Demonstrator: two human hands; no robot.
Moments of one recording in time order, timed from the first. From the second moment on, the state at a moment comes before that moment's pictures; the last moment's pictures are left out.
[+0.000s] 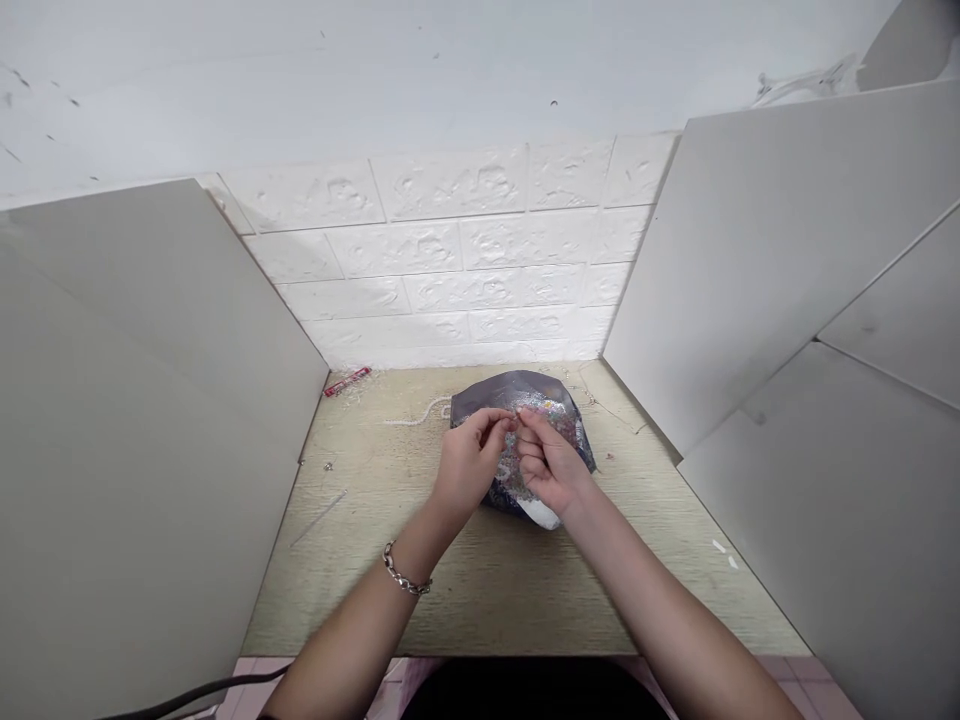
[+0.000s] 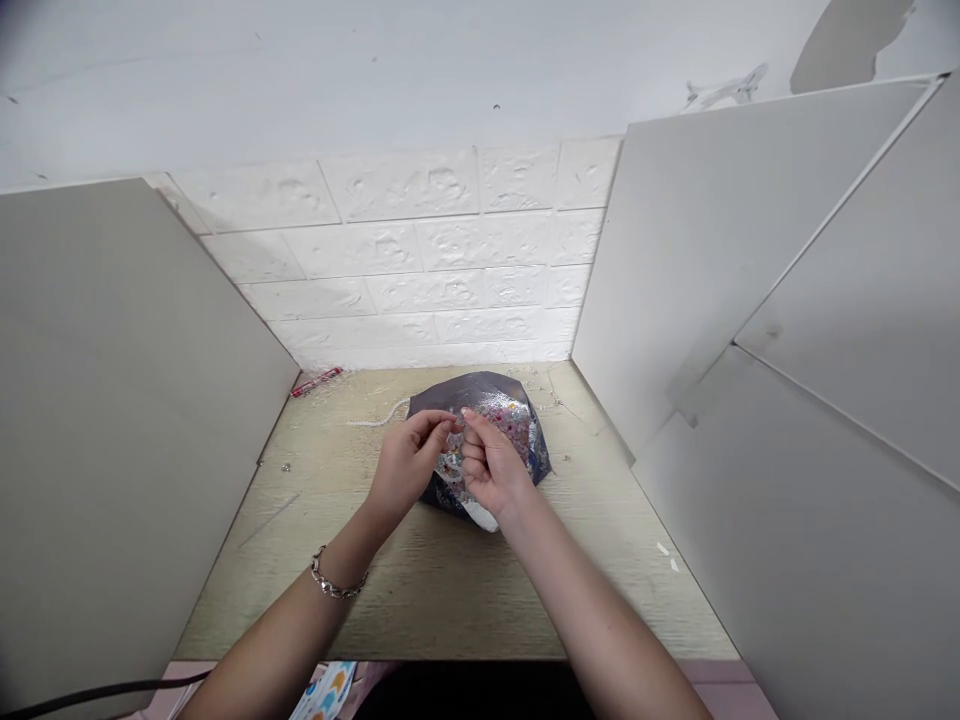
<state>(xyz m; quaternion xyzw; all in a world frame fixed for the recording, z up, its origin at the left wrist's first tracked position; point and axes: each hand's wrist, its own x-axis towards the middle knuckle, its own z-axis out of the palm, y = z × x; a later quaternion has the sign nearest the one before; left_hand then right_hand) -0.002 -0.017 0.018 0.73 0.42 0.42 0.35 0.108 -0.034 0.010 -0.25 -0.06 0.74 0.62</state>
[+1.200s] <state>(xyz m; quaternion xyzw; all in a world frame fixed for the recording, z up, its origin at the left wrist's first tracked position) -0.003 -0.008 0.018 0.43 0.34 0.40 0.74 0.111 -0.042 0.005 -0.55 -0.59 0.15 0.57</state>
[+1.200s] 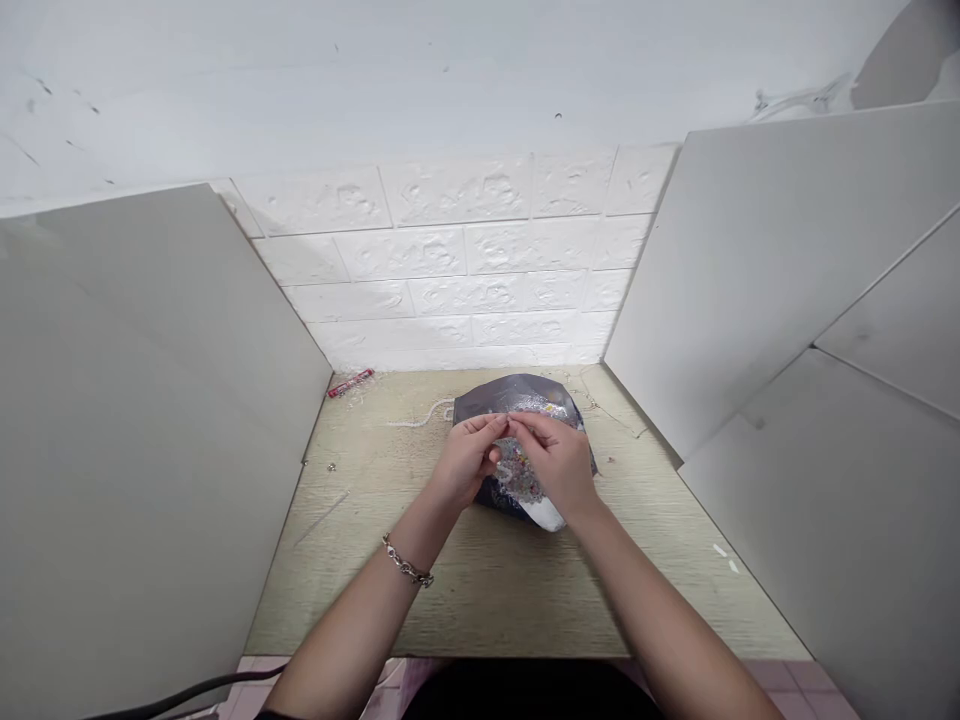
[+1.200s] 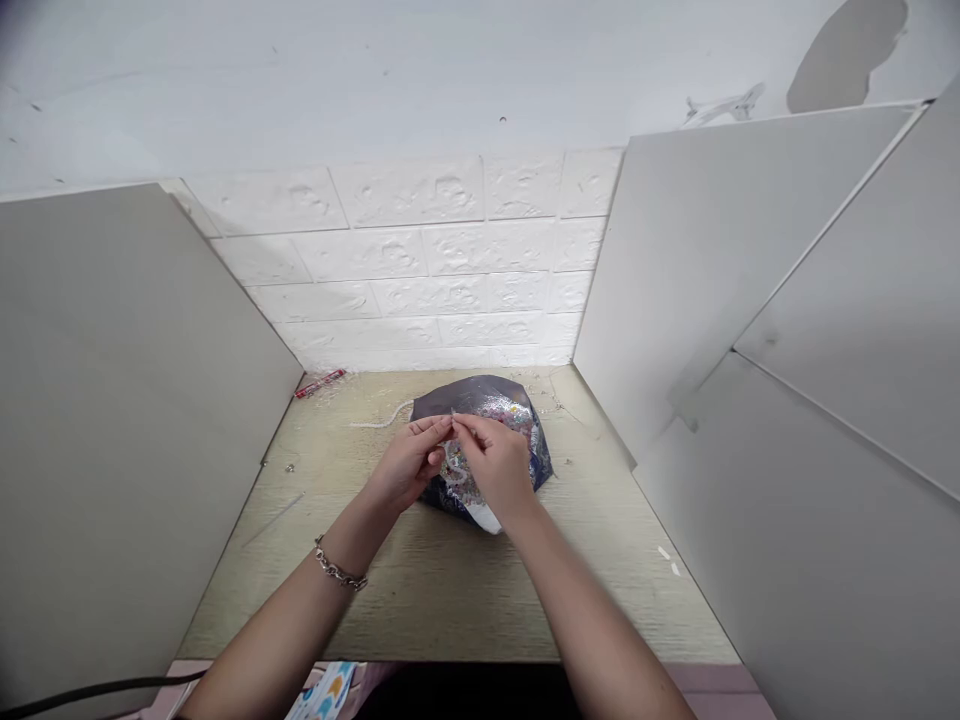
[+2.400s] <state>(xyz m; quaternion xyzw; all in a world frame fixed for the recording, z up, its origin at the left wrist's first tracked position) -0.006 -0.021 0.019 0.79 0.41 0.41 0.19 0.113 -0.037 0.008 -0.30 -0.17 0.73 0.58</state>
